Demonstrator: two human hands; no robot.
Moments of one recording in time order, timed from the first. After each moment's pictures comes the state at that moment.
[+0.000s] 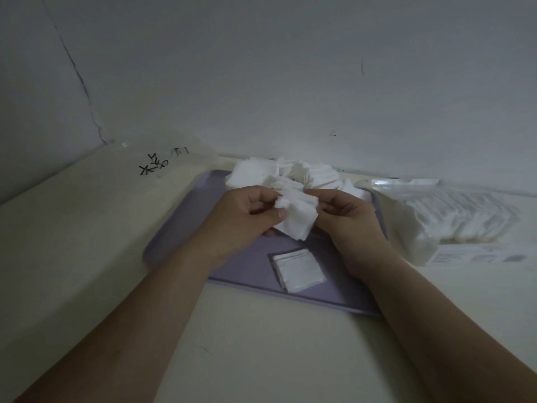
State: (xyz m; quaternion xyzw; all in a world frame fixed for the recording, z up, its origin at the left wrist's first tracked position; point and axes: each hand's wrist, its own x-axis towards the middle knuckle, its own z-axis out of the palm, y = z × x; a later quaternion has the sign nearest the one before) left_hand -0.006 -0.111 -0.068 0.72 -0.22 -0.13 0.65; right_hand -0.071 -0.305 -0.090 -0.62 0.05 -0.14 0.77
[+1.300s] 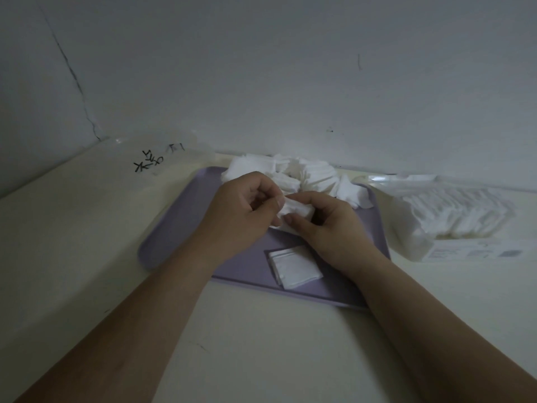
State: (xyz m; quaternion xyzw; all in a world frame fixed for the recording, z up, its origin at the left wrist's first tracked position) left_hand -0.020 -0.115 -0.054 0.77 -0.26 -0.01 0.58; right_hand -0.077 -0.295 -0.087 -0.83 -0.04 -0.19 0.52
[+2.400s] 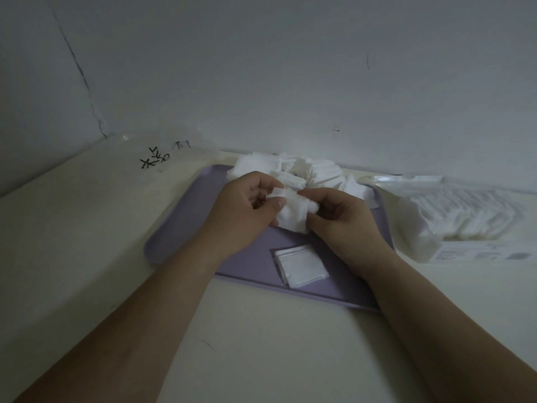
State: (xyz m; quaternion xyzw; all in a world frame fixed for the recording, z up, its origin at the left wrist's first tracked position) left_hand -0.007 -0.112 -0.066 0.76 -0.24 -0.03 0.61; right_hand -0.070 -0.303 -0.096 -0.75 -0.01 -0.17 0.64
